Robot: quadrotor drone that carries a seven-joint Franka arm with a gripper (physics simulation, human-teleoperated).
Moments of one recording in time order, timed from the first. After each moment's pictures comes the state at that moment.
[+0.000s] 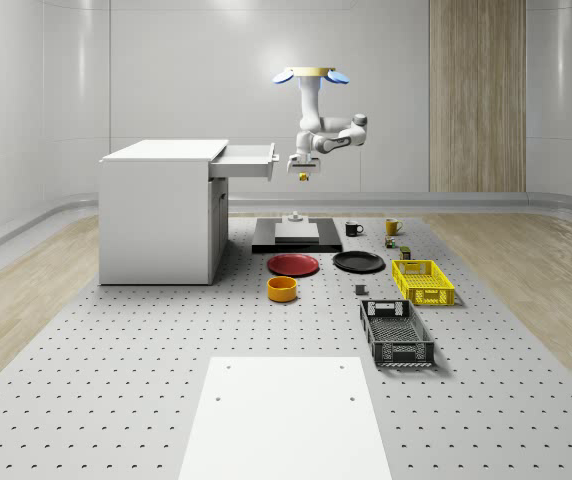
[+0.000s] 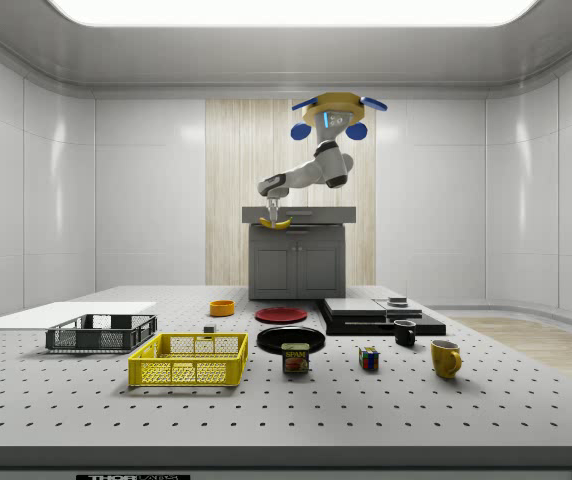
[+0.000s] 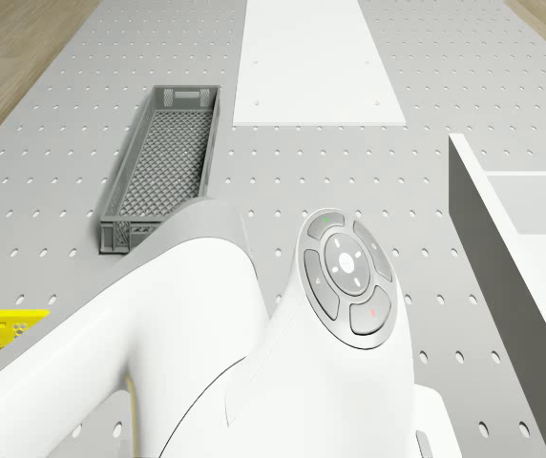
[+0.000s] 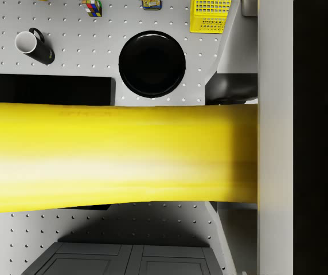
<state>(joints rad) 1.38 -1.56 -1.26 -2.83 1.87 1.65 -0.33</state>
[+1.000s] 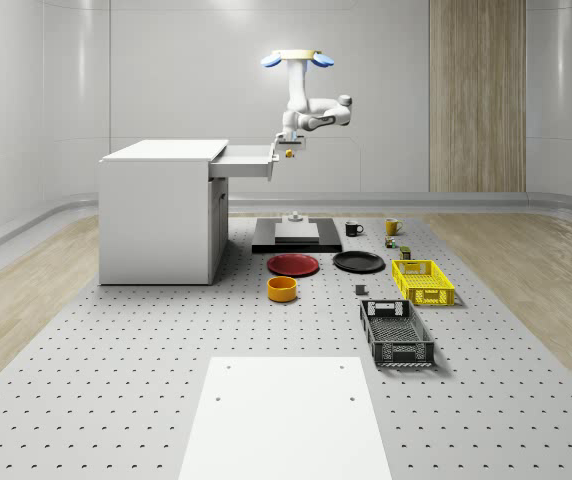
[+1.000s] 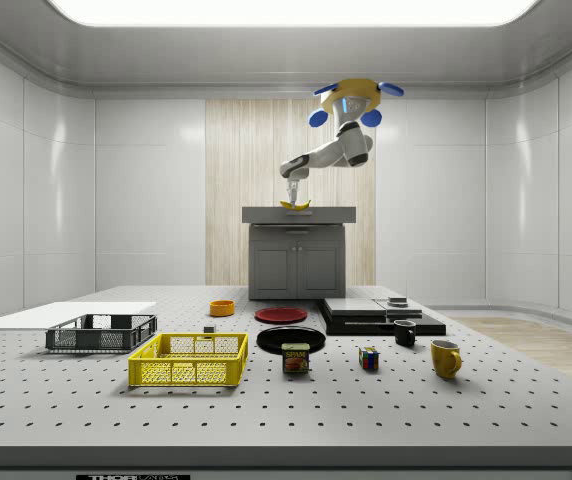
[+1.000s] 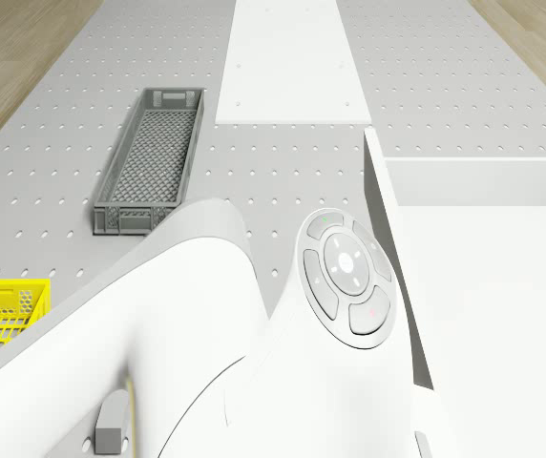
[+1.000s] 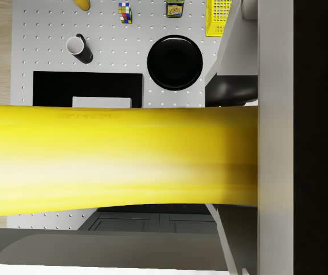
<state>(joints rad) 1.39 -1.57 -1.26 -2.83 1.86 1.66 -0.33</state>
